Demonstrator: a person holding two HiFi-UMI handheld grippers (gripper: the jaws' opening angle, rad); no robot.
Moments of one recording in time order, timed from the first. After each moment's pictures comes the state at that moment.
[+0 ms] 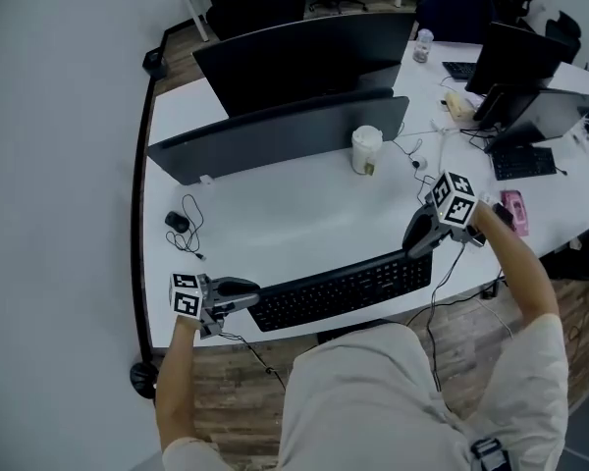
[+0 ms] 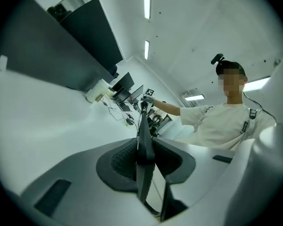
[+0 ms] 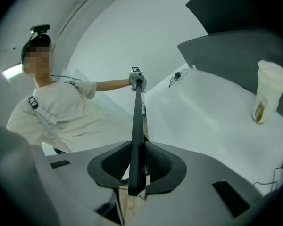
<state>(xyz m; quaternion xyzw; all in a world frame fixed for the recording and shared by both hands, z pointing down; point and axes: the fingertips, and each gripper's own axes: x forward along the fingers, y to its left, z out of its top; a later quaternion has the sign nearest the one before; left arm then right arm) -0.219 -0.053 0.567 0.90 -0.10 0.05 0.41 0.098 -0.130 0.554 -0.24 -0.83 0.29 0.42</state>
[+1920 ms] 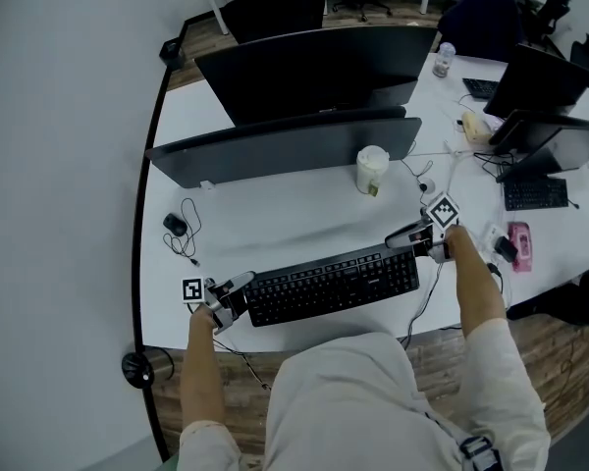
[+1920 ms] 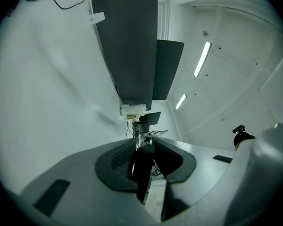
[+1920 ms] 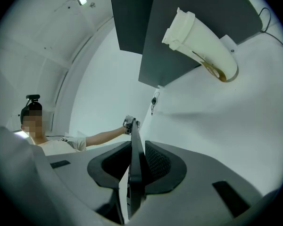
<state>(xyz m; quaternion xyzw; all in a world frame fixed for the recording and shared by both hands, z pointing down) -0.229 -0.147 0.643 0.70 -0.23 -0.20 0.64 0.090 -0.256 0.635 -0.13 -0.80 0.55 0.21</state>
